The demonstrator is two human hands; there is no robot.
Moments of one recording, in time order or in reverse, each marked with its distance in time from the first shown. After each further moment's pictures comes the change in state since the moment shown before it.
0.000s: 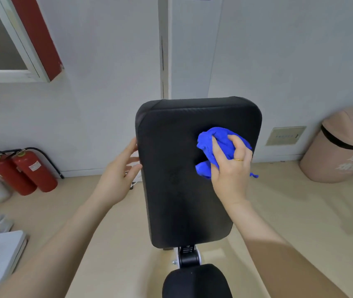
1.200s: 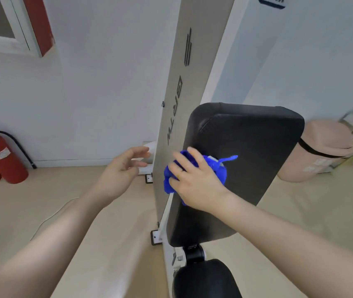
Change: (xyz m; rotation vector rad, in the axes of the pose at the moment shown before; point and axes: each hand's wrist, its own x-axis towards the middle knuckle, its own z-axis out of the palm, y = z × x) left_hand 0.008 -0.087 -0.068 -0.440 -0.130 -0.198; right_hand 0.018 -0.149 0.020 -0.401 -0.552 -0.887
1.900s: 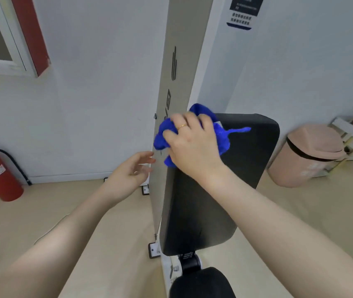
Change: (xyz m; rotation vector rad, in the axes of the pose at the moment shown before) left_hand 0.001 0.029 0.025 0.043 -0.102 0.049; right_hand 0.038 0.053 -0.050 0.015 0.164 0.448
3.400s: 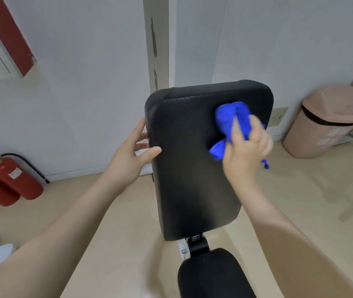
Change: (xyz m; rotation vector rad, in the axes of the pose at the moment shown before) left_hand 0.024 0.025 0.049 0.137 0.089 0.004; right_hand -0.126 0.069 0.080 0.311 0.239 0.742
